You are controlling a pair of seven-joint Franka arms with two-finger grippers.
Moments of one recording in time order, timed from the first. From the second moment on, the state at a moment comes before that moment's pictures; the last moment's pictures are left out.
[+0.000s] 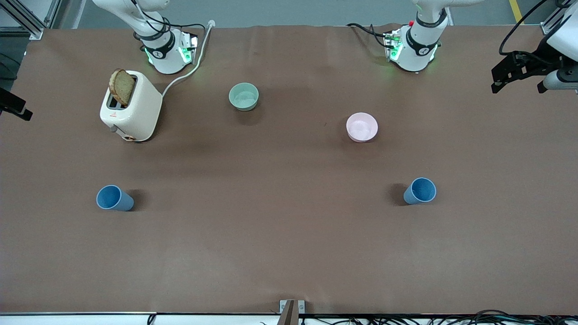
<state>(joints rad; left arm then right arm) 0.00 -0.10 -0.12 -1.55 0.04 1.44 -0.06 -0.04 0.02 -0.10 -1.46 -0.02 1.47 0.00</state>
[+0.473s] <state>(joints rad) 0.00 -0.06 -0.12 -1.52 0.02 1.44 -0.06 -0.04 0.02 -0.10 -1.46 -0.02 1.47 -0.01</state>
